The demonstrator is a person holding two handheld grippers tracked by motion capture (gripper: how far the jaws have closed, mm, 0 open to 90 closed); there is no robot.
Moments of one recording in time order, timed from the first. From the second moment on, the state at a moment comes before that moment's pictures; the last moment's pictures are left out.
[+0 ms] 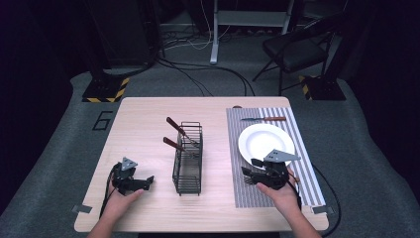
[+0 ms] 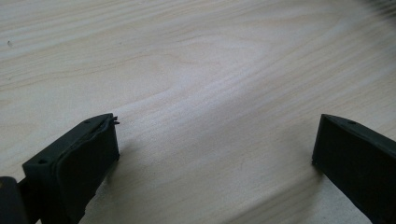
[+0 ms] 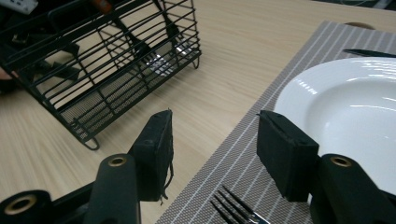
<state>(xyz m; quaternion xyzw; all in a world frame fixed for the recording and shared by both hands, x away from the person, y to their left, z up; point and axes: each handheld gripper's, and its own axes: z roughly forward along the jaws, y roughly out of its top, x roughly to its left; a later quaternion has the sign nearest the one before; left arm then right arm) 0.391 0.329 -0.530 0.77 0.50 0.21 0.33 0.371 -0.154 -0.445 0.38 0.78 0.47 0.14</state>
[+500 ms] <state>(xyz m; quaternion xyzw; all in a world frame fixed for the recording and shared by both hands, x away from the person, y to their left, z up) 0.392 0.329 -0.531 0.77 0.50 0.21 0.33 0.362 -0.136 -0.475 0.36 0.80 0.46 0.13</state>
